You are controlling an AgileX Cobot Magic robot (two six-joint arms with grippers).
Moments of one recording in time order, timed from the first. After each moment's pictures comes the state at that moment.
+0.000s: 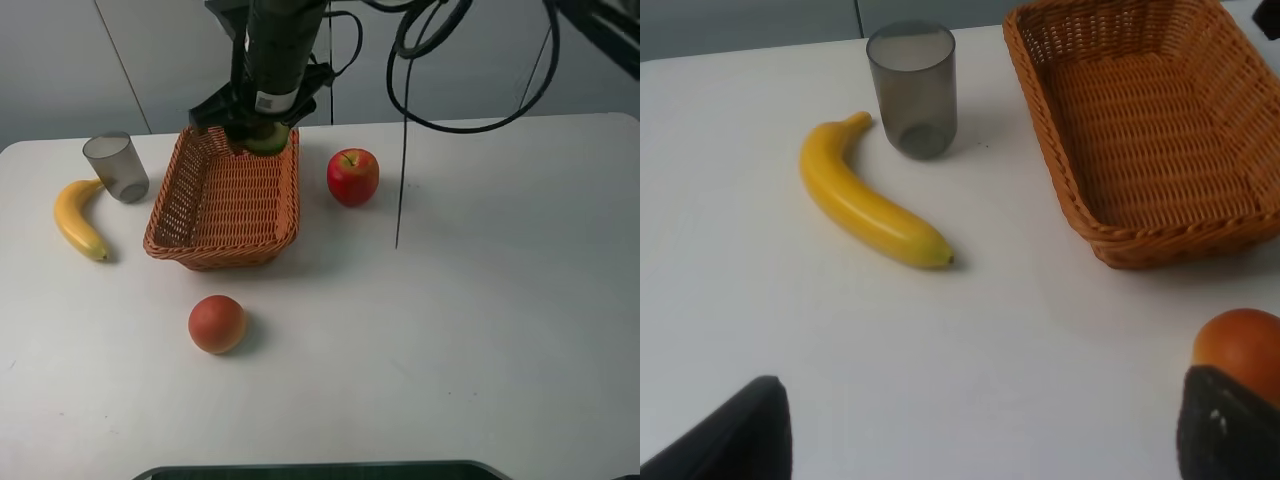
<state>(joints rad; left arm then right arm) -0.09 0.00 -0.51 0.01 1.09 -0.02 0.79 2.19 -1.86 -0.06 0.86 0.20</state>
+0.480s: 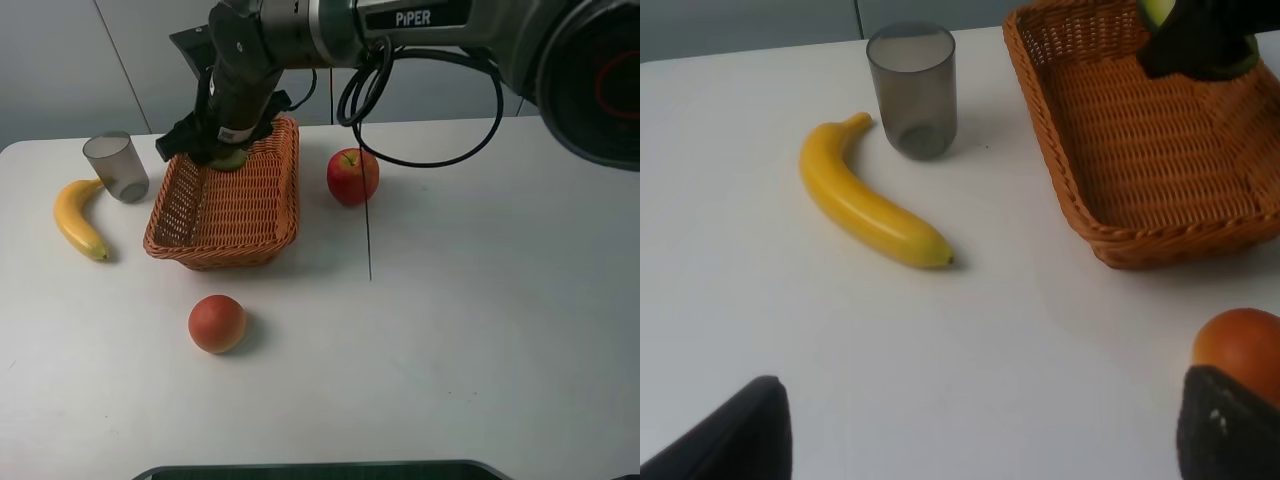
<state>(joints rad) -0.09 0.00 -0.51 0.01 1.09 -0.02 0.83 2.32 -1.89 -0.07 0.62 0.20</state>
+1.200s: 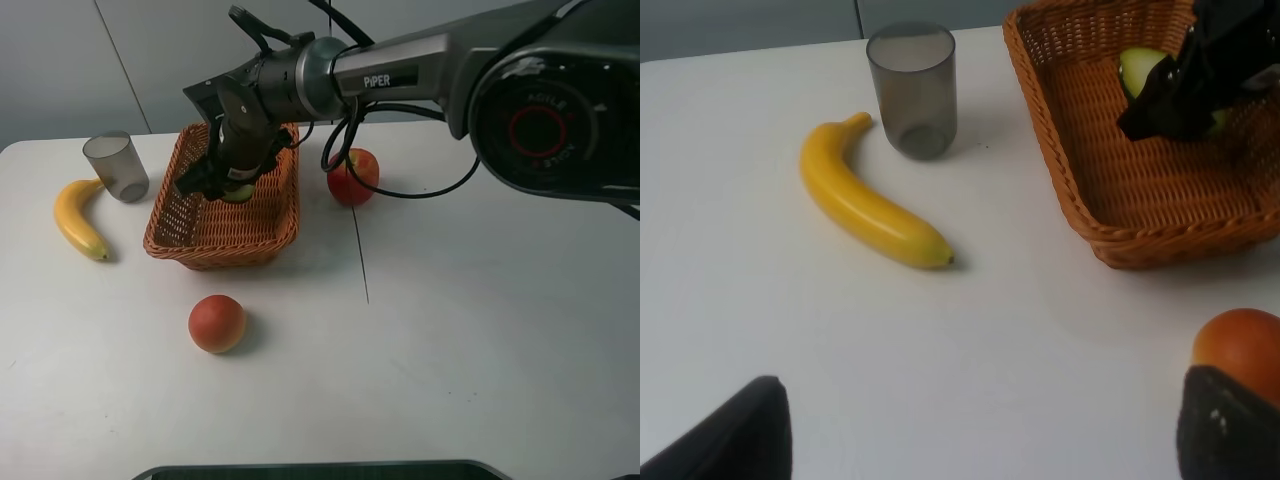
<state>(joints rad) -0.09 0.00 -0.51 0.01 1.09 -0.02 0.82 2.42 -1.89 -0.09 0.55 0.20</state>
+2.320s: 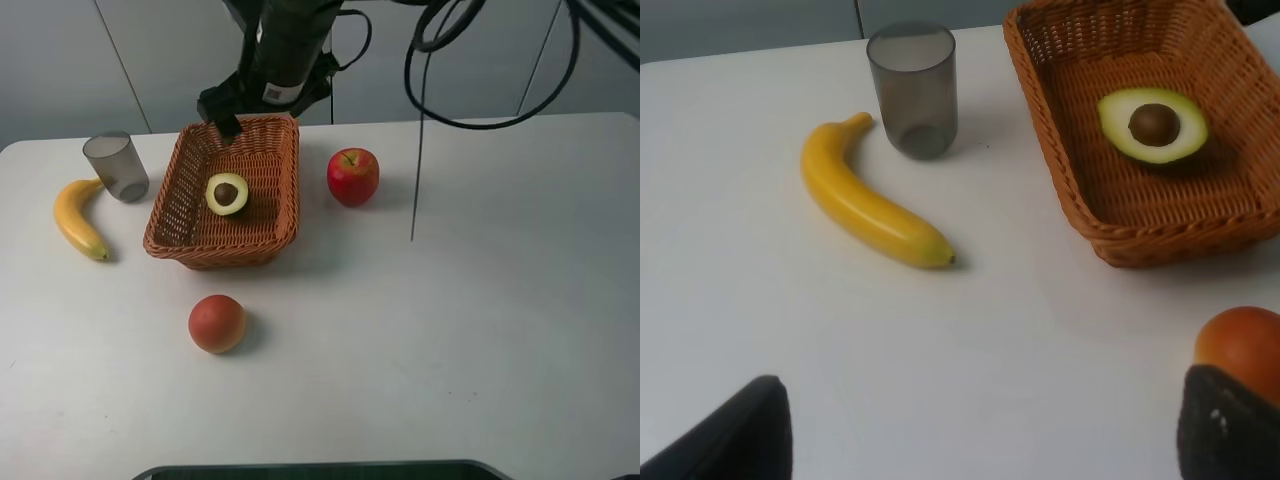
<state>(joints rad) -0.09 0.00 -0.51 0.01 1.09 -0.02 0.72 2.12 -1.75 -0.03 0.76 0.13</state>
